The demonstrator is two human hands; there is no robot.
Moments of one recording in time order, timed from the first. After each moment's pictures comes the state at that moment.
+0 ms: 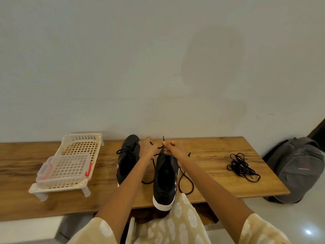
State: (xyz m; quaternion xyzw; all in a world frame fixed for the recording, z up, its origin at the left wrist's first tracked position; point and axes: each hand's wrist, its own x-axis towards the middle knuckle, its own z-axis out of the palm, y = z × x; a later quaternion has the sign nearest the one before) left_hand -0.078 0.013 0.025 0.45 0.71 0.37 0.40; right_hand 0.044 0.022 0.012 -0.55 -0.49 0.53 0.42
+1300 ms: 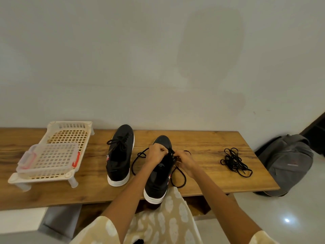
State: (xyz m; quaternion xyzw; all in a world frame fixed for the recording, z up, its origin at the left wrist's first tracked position) left_hand -0.034 0.022 -0.050 0.63 0.65 0.28 0.31; right_hand 0.108 -0.005 -0.025 -0.56 -0.43 0.63 0.33
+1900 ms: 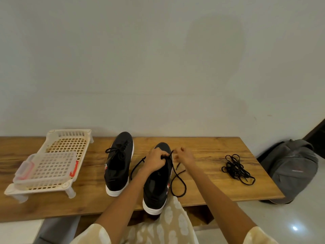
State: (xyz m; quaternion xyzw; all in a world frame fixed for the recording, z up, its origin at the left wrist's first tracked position) left_hand -0.043 0.028 -0.037 0.73 0.60 0.21 0.27; right_hand 0.098 0.030 -0.008 -0.65 -0.47 0.47 0.36
